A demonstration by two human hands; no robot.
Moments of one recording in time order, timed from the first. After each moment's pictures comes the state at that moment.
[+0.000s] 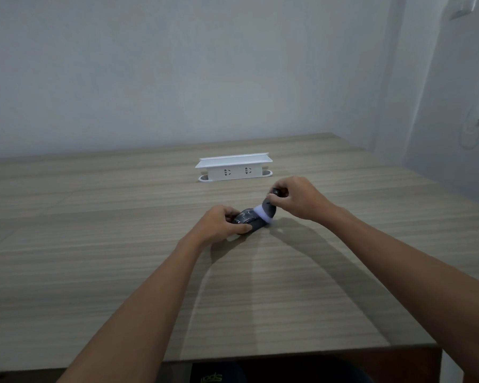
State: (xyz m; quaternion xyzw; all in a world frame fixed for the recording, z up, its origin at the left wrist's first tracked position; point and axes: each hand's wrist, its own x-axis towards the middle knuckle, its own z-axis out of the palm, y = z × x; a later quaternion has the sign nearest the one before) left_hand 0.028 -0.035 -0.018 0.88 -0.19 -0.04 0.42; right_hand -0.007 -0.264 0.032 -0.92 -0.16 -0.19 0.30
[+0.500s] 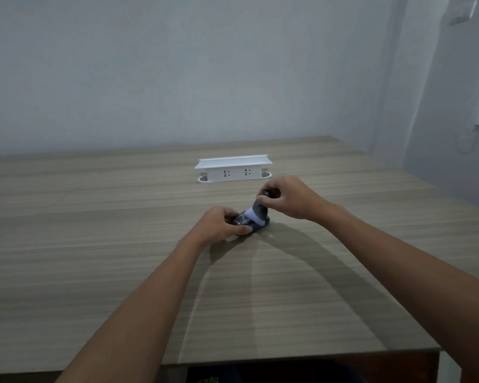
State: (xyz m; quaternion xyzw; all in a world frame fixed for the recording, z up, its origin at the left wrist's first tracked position) left_hand 0.032 -0.035 -0.020 0.89 -0.18 -0.04 0.42; right_hand -0.001 -0.254 0.040 -0.93 -0.21 -0.17 0.25
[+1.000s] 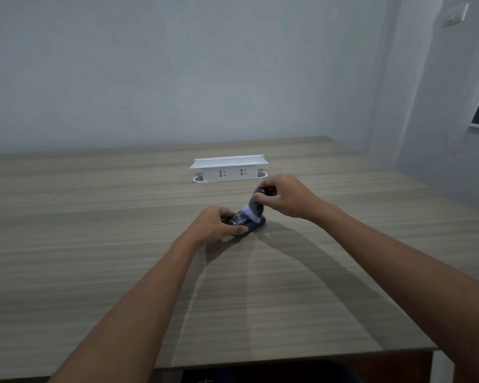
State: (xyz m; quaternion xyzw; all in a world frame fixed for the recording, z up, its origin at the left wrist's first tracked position) left_hand 0.035 -0.036 -0.018 0.88 -0.19 -0.05 0.43; right_hand 0.001 -0.254 0.041 -0.93 -0.20 -0.18 0.26
